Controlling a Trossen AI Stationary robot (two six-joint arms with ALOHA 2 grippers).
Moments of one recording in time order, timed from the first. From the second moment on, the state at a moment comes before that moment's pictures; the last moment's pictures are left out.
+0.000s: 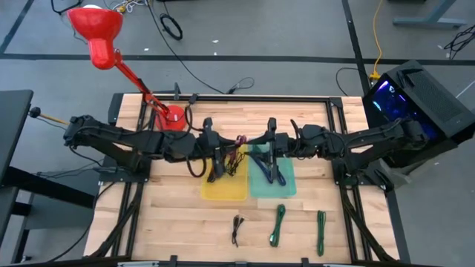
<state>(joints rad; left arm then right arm) -0.20 1.33 1.20 -0.06 -0.47 -0.07 0.12 1.30 0.97 0.38 0.08 -0.12</state>
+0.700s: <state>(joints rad) -0.22 1.41 1.20 0.03 -0.44 -0.06 0.10 1.31 0.97 0.43 0.10 -0.10</state>
